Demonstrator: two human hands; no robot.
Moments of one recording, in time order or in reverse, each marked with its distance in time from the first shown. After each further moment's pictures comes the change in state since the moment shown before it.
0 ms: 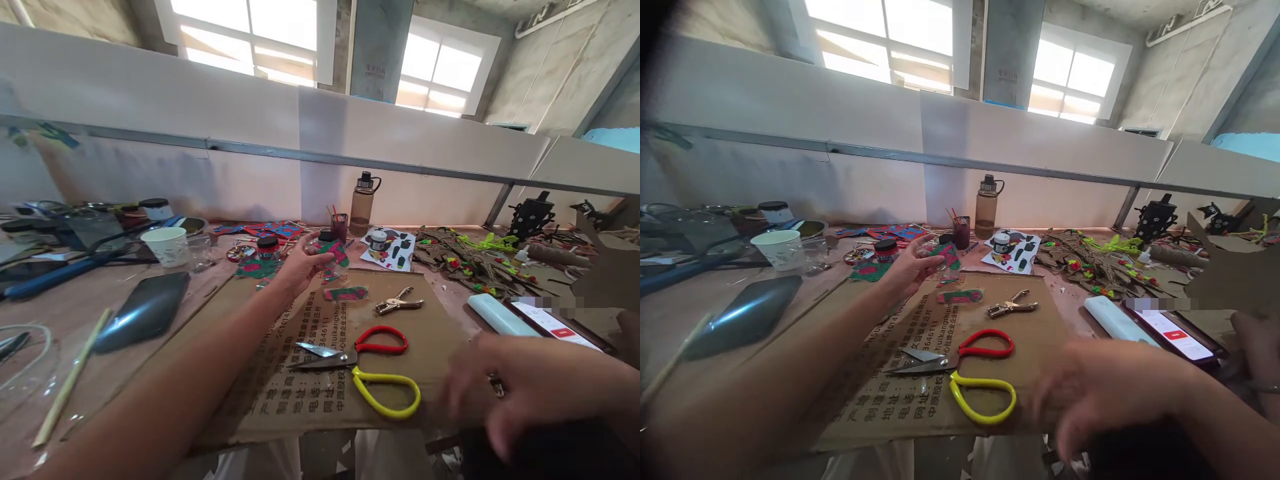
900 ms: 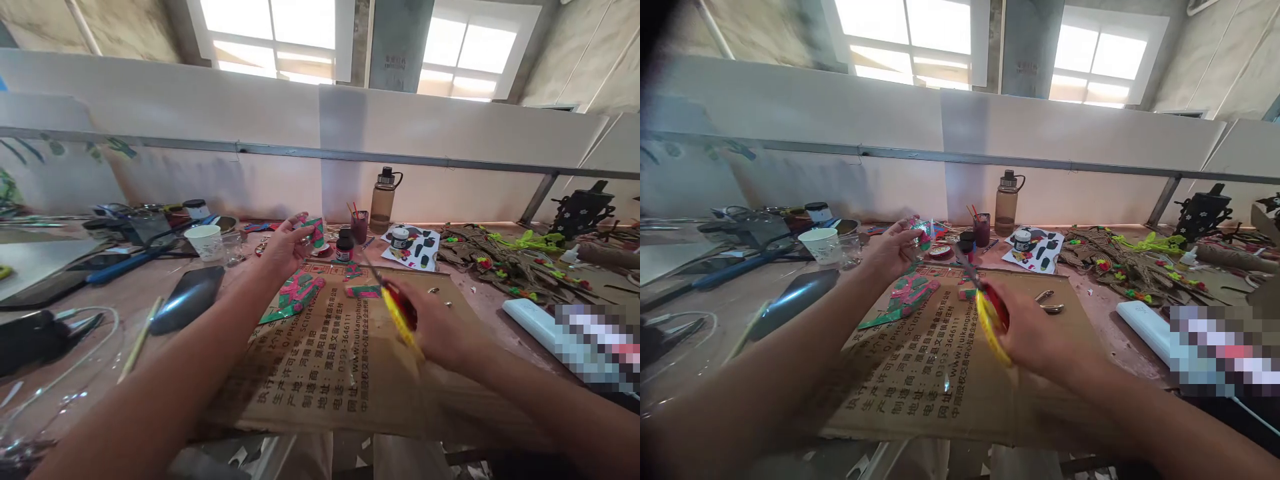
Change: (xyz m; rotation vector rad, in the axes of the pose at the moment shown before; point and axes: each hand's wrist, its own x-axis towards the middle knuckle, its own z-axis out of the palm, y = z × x) left_hand -0.002 0.059 -0.030 -0.143 0.128 0.103; right_hand 0.119 -0.029 0.045 0.235 0.539 -0.093
